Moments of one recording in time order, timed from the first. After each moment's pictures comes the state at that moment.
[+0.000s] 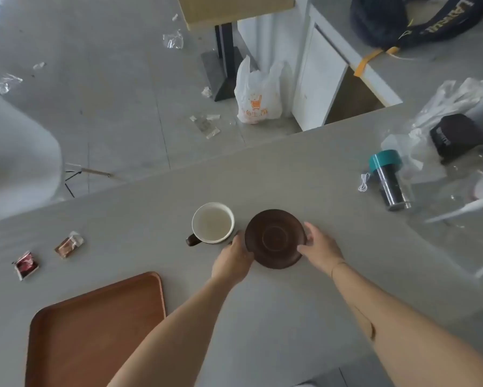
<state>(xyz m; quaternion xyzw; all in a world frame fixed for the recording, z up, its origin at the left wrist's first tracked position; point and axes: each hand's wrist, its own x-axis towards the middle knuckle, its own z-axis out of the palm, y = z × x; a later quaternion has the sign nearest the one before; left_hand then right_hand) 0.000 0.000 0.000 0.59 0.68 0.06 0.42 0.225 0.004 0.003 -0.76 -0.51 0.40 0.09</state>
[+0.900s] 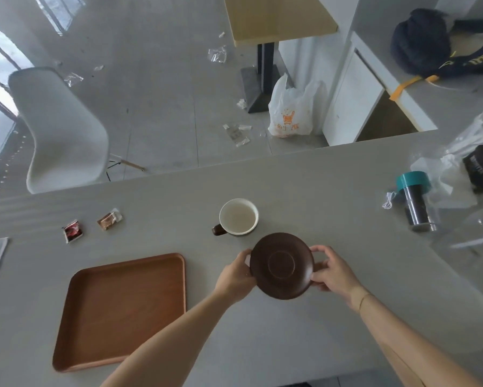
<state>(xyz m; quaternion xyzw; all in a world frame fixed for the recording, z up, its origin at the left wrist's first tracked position) -0.037 -0.062 0.013 0.54 0.69 0.11 0.47 0.209 -0.047 0.037 -0.68 -0.41 0.58 0.19</state>
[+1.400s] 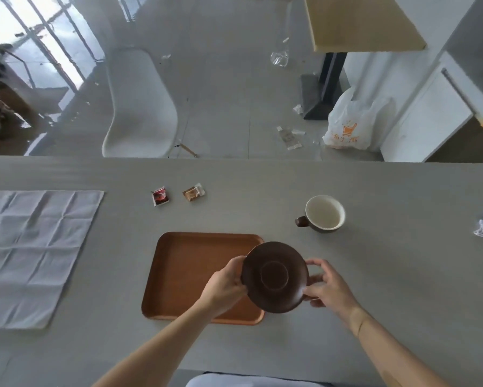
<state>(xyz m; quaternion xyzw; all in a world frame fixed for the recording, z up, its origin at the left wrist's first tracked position) -0.234 -0.166 0.028 0.50 0.73 0.16 0.43 0.017 -0.108 0.060 -0.62 -0.46 0.62 0.15</state>
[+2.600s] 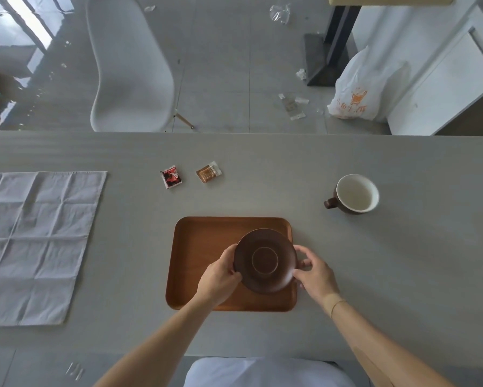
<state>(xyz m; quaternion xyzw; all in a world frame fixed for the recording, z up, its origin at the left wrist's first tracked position) -0.314 -0.187 0.000 0.49 0.73 0.16 0.45 -0.082 -0.129 -0.001 -0.68 -0.51 0.51 0.13</state>
